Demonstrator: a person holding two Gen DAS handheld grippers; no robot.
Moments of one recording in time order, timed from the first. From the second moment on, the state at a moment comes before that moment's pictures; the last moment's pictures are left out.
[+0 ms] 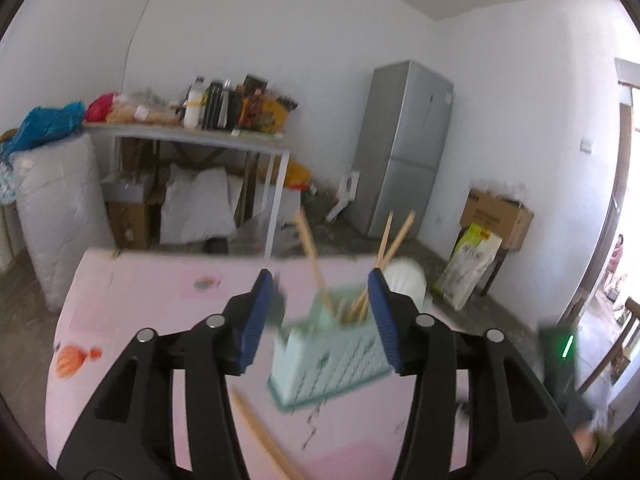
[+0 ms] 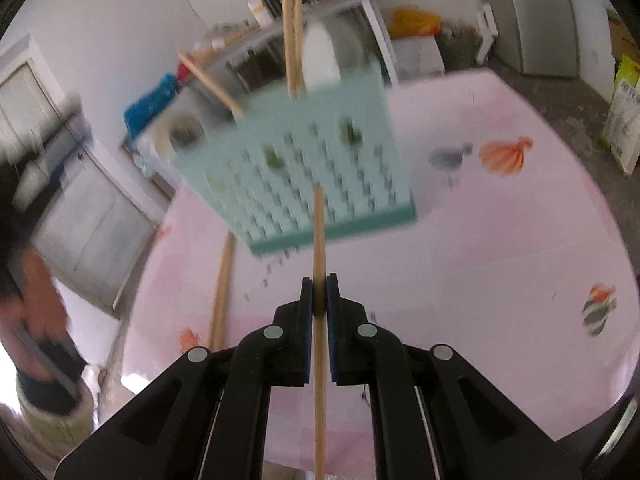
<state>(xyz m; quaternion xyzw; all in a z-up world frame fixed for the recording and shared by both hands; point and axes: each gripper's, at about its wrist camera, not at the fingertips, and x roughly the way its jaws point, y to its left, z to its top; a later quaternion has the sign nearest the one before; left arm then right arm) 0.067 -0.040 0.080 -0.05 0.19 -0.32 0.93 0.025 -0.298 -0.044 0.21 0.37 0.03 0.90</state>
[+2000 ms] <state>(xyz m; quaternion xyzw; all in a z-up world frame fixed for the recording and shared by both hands) 0.096 0.004 -0.068 0.02 0.44 -0.13 0.89 0.042 -0.205 -0.089 0.10 0.42 0.14 0.89</state>
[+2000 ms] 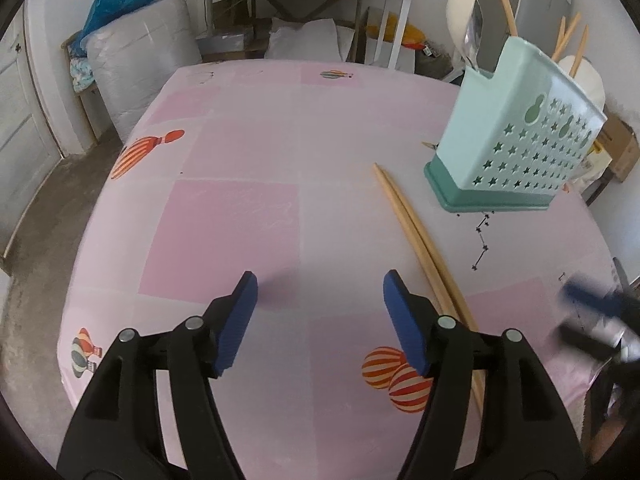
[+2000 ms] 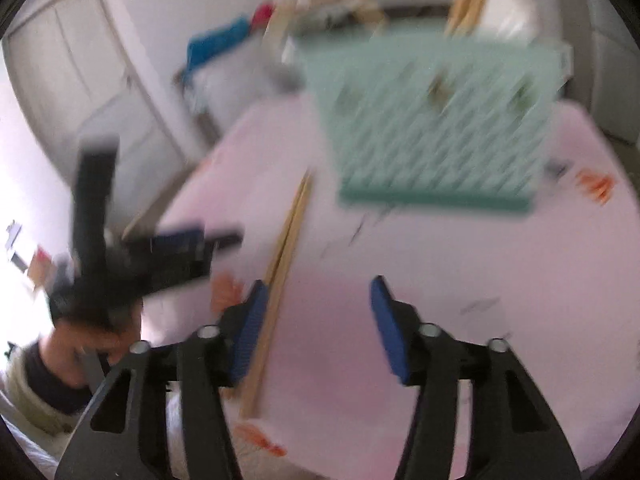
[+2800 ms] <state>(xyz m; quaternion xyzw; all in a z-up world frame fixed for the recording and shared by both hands) 0.073 -0.038 -0.056 0.06 0.41 -0.19 0.89 0.047 -0.187 -0.109 0.08 0.47 0.12 0.87</state>
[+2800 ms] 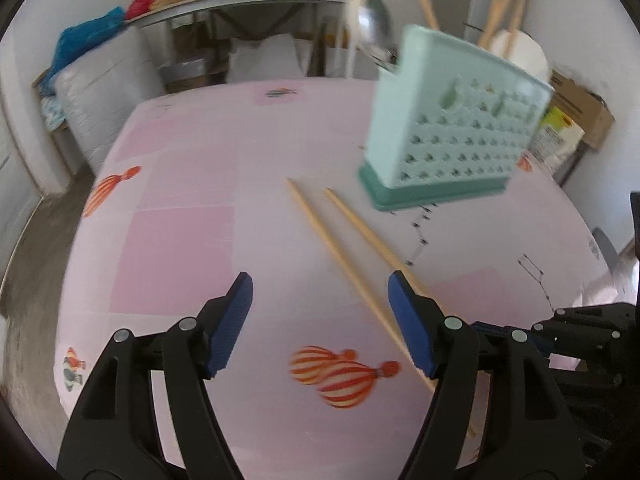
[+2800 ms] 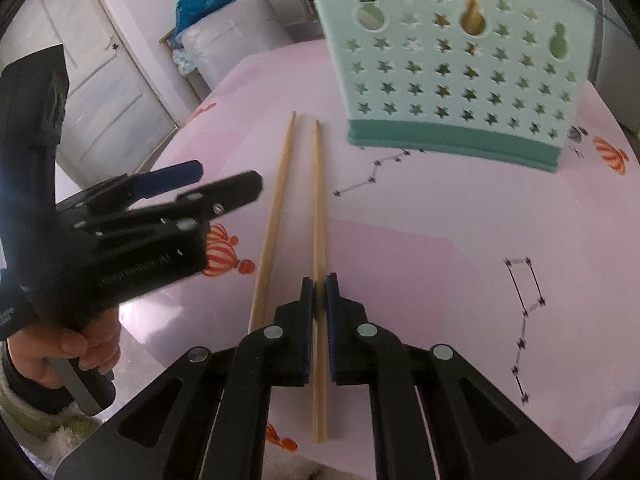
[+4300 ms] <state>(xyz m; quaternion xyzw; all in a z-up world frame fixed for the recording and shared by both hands) 0.081 -0.046 -0.071 0.07 0.44 -0.18 0.88 0.001 -0.236 -0.106 0.15 0.50 0.06 0.85</state>
